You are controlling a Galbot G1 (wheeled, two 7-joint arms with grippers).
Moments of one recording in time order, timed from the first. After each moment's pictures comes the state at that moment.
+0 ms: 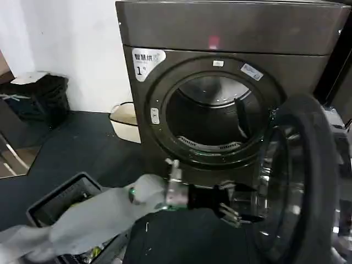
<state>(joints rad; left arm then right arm) 0.19 -1.06 0.69 -1.69 -0.99 0.07 0.63 -1.72 0.85 2.30 1.56 0.49 -0.27 -0.19</state>
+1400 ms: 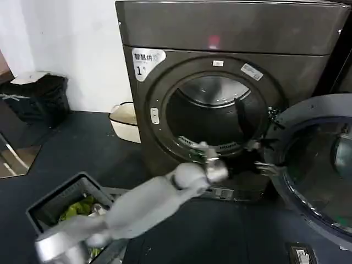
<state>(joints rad) 0.19 -1.31 0.60 -1.46 -0.89 -0.15 0.35 -1.72 0.83 2.40 1.54 0.46 -0.27 -0.20</state>
